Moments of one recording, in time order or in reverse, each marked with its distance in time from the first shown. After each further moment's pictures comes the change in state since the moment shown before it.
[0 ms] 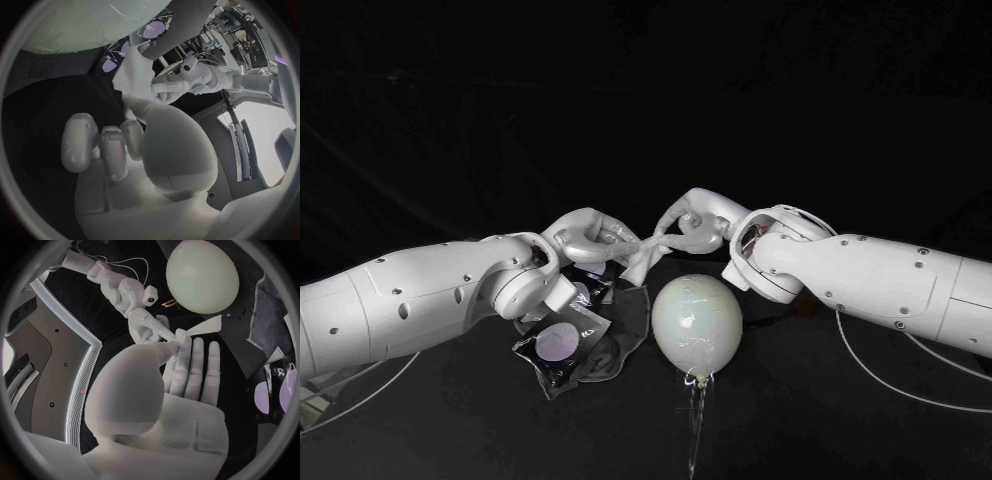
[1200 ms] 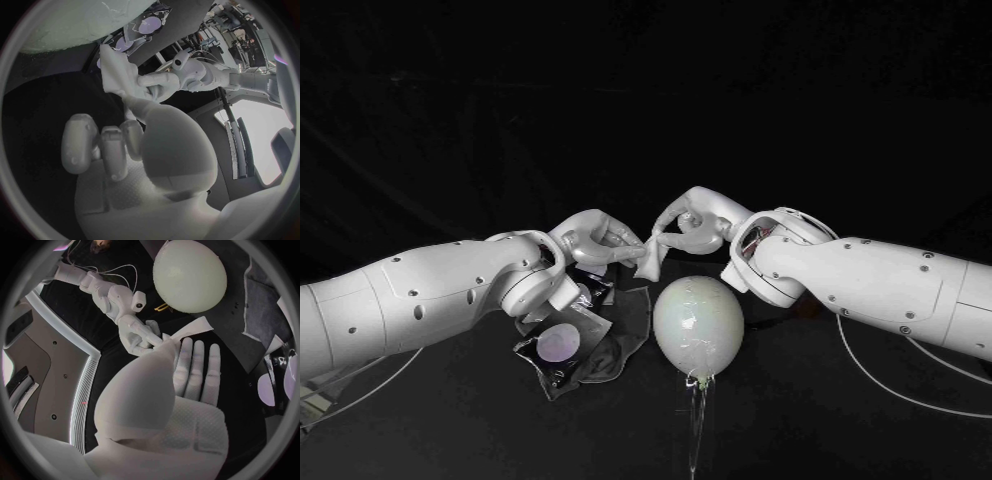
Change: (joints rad) left arm 0.000 0.032 -0.001 -0.041 -0.109 -0.003 -0.016; left_hand 0.213 0.095 -0.438 0.141 0.006 0.029 0.007 -0.087 -0.031 -0.065 0.013 0.000 -0.003 -0.071 0.014 0.034 -0.074 -0.015 0.001 0.004 -0.101 -0.056; right arm 0.000 -0.007 0.000 0.026 0.015 -0.040 0.027; right_hand 0.003 0.003 0.000 0.000 0.002 0.002 0.001 -0.003 -0.001 0.000 0.000 0.006 0.000 -0.002 0.002 -0.002 0.000 0.000 0.004 0.003 0.016 0.000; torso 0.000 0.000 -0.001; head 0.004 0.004
